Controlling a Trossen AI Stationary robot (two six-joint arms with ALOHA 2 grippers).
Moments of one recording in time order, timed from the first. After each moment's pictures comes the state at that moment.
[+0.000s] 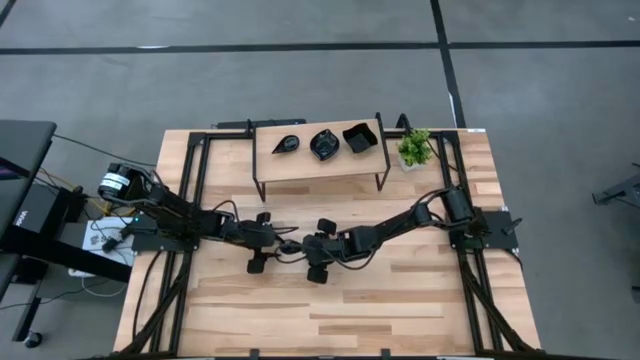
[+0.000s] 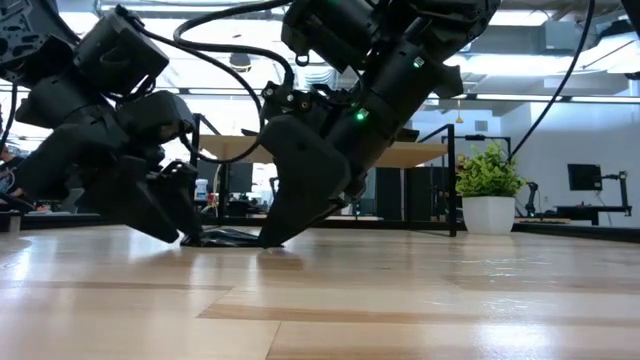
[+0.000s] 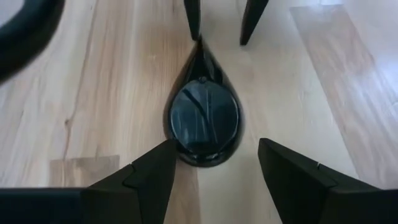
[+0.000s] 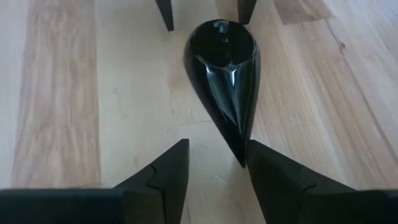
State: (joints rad) left arm -0.24 1.49 0.30 0.46 -0.10 -0.03; right arm 0.23 2.09 1.29 -0.07 0.25 0.33
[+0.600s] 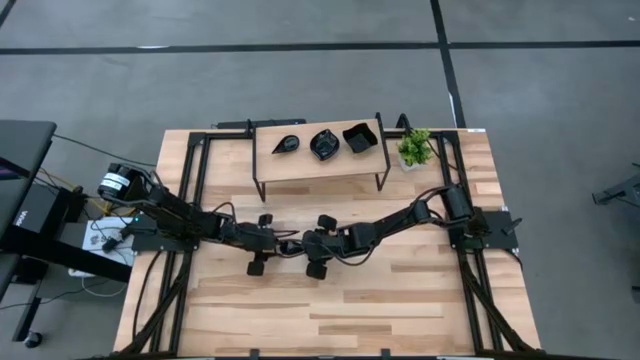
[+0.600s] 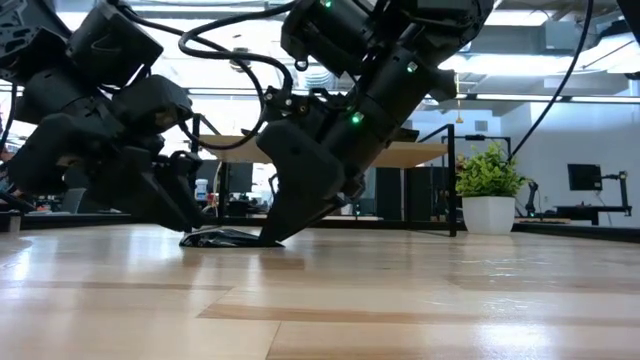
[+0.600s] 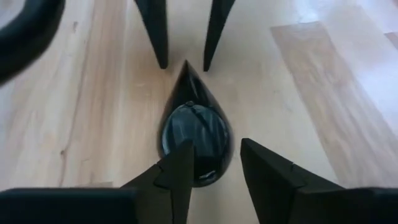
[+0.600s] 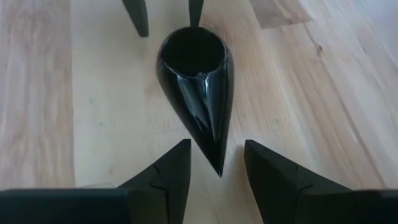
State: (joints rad) left arm -0.28 1.49 0.30 0.52 -0.12 0.03; right arm 0.20 2.09 1.29 -0.07 0.26 0.33
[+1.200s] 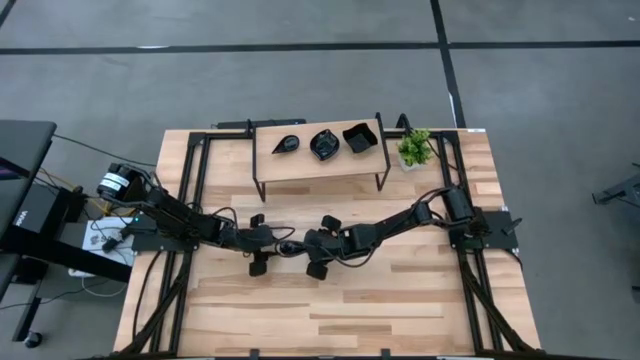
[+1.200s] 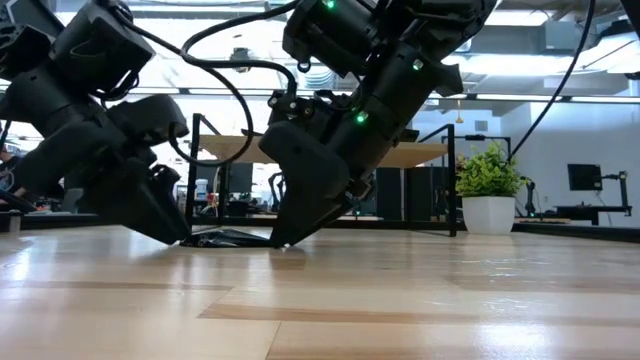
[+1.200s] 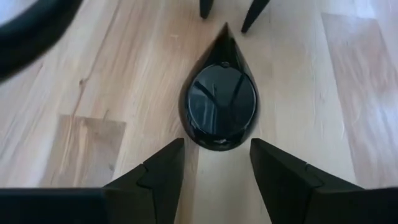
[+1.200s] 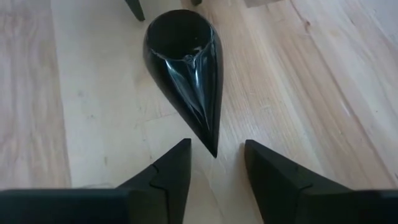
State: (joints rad) left arm -0.33 1.49 0.30 0.40 -0.26 -0.27; right arm 0.23 2.09 1.29 -0.15 0.28 0.43
